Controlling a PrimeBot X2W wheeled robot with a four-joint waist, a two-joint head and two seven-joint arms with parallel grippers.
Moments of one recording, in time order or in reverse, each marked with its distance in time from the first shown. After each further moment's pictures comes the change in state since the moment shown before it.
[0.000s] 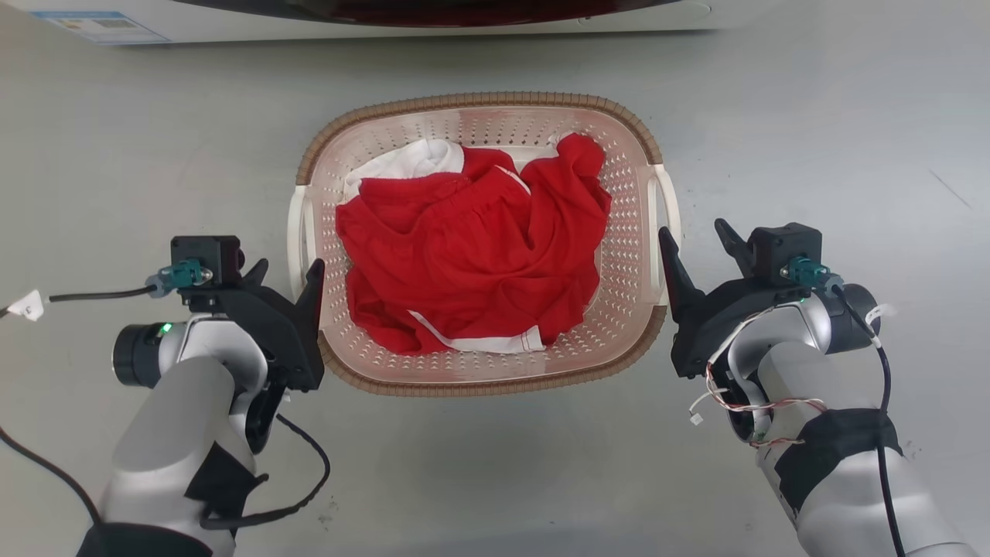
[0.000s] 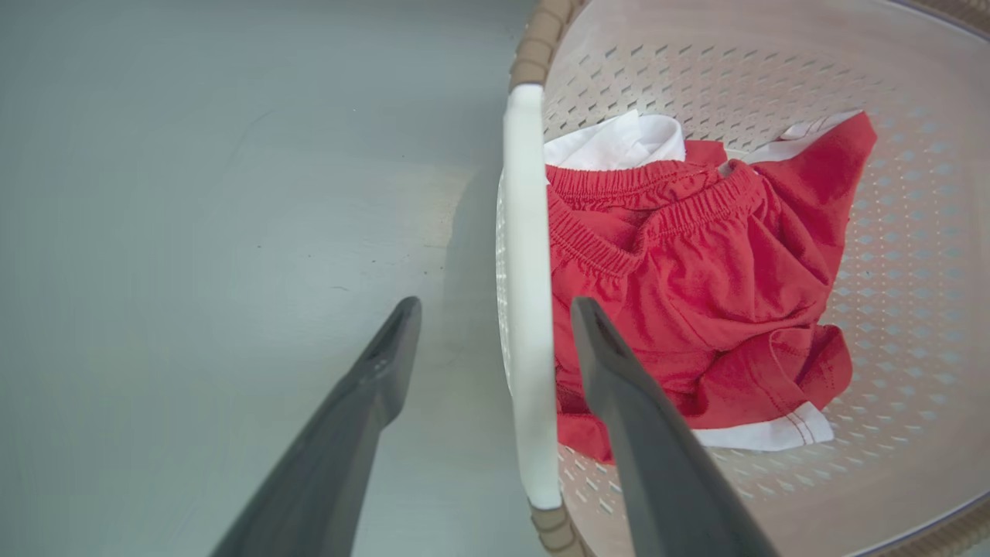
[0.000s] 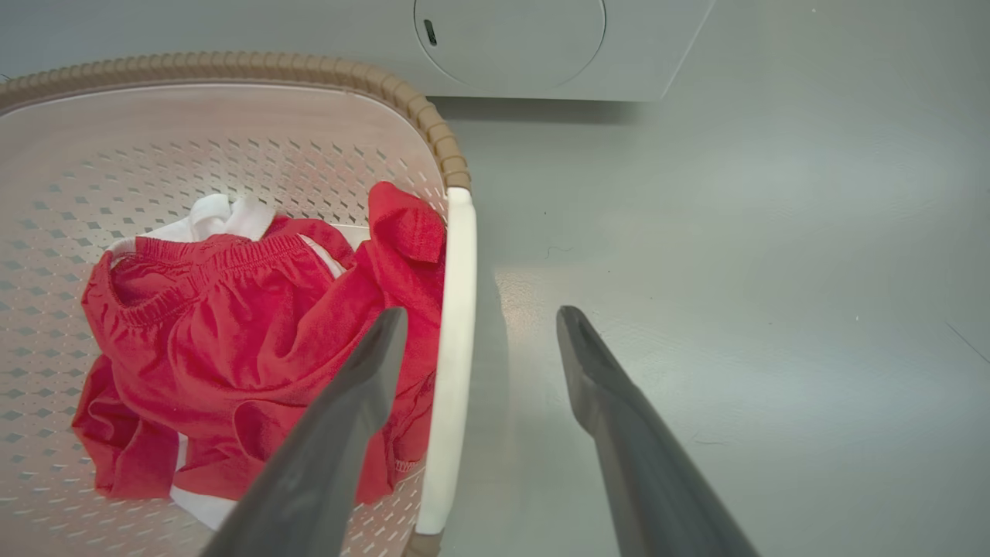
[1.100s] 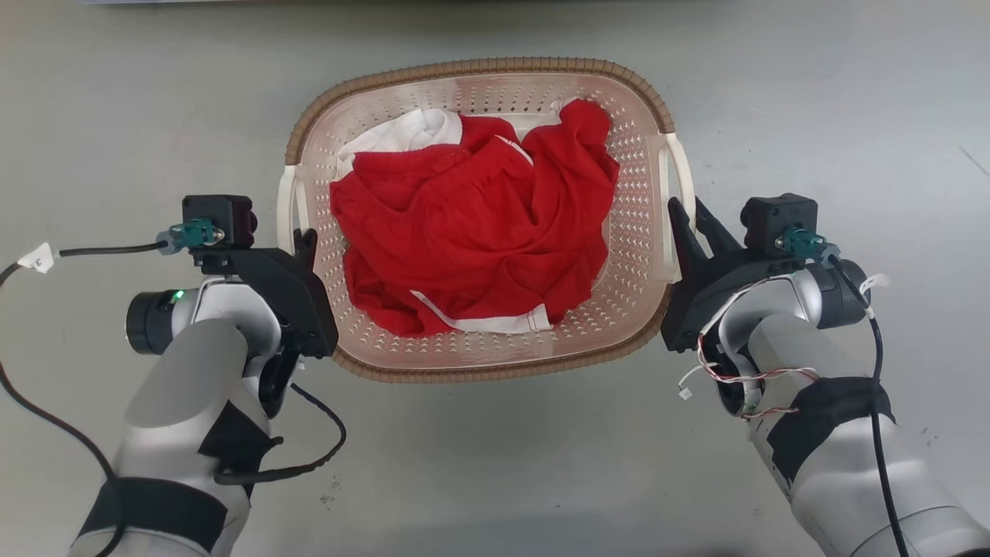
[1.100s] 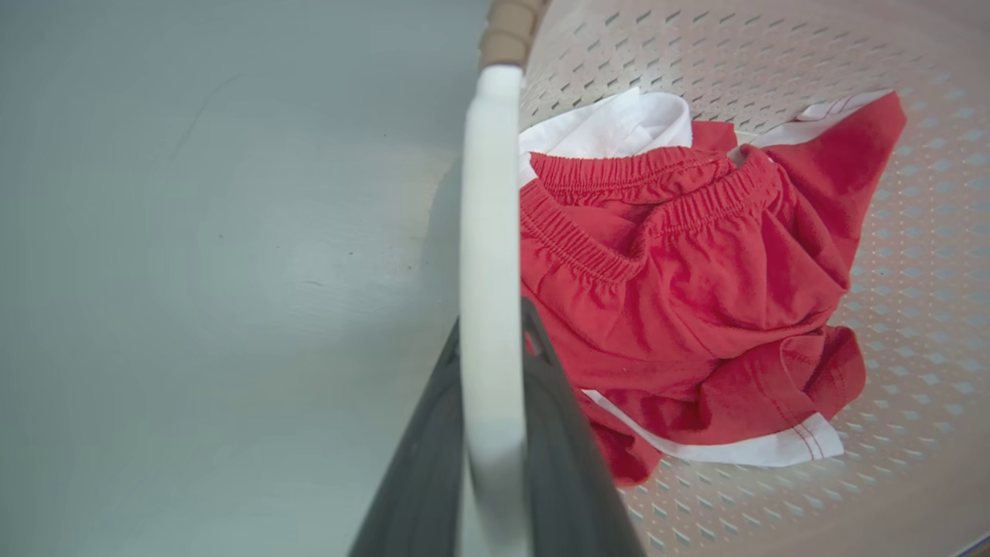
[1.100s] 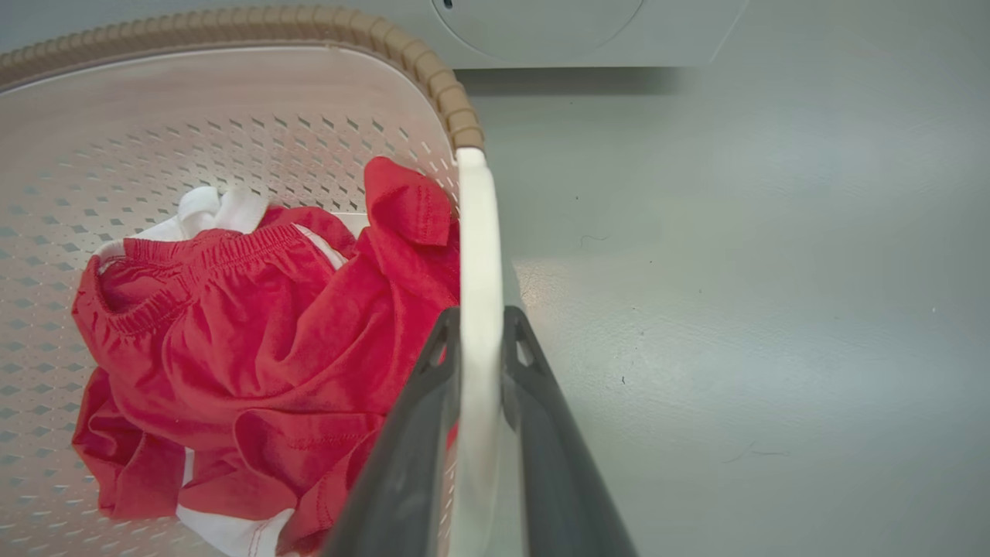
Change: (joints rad) left arm -0.137 -0.039 -0.023 0.148 -0.028 -0.017 -0.001; right arm -0.108 0.004 0.124 0.104 0.139 0.000 -0.033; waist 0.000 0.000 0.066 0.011
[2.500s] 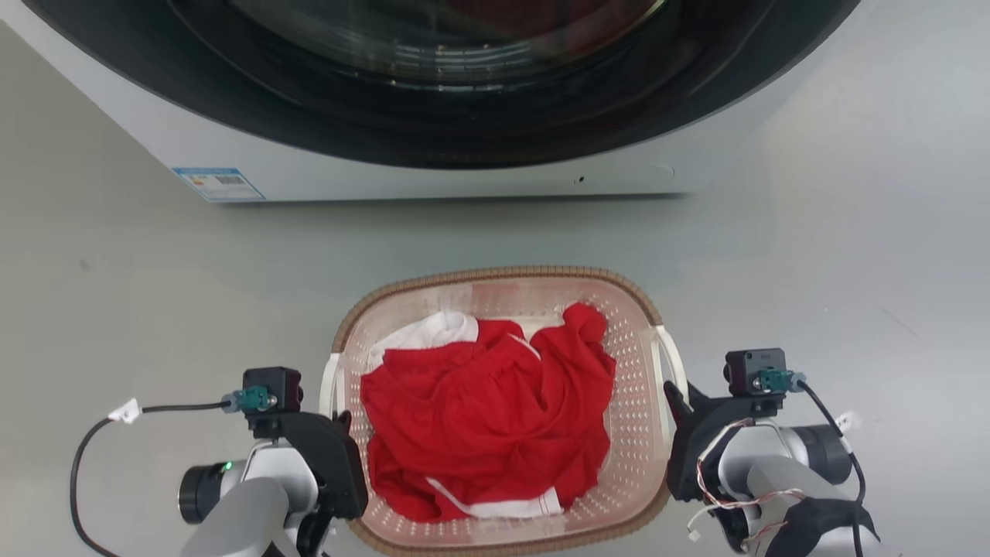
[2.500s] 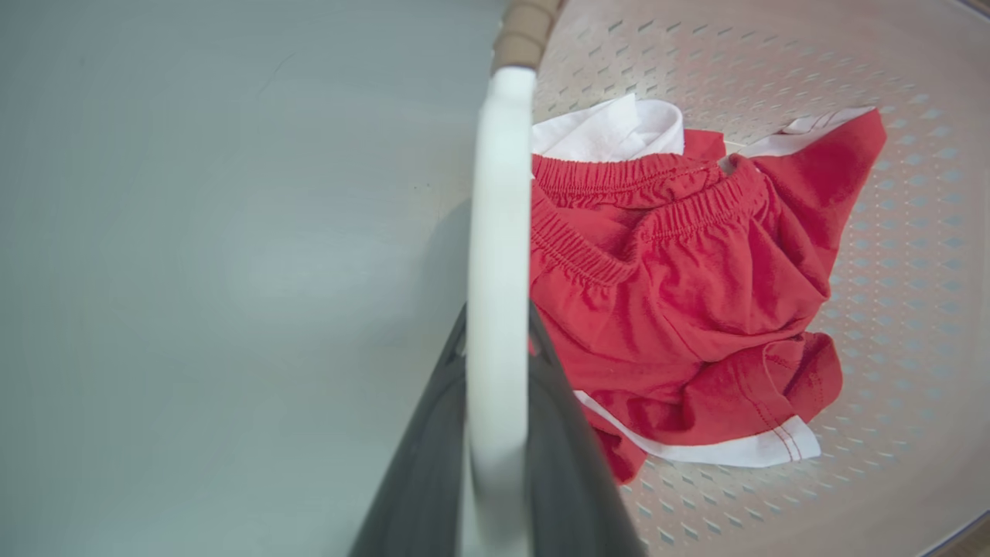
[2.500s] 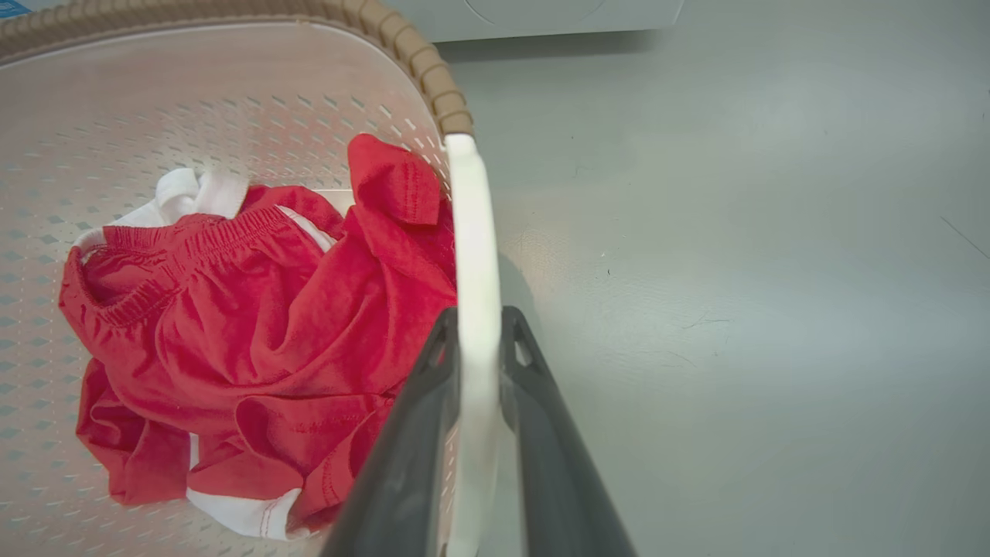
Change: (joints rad) left arm 0.223 -0.058 -0.043 0.121 -0.045 0.000 -0.023; right arm 0.164 0.026 0.081 0.208 0.133 0.053 0.058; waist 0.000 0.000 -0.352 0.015
